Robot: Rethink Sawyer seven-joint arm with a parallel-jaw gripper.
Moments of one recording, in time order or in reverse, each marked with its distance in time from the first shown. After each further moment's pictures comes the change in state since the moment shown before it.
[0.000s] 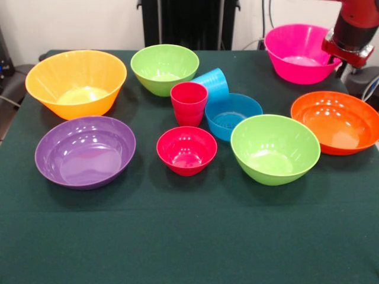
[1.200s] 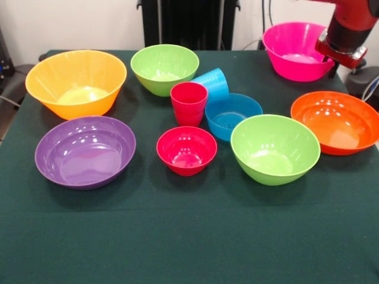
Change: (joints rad) arm 0.000 0.015 -0.032 -0.013 0.000 0.031 0.000
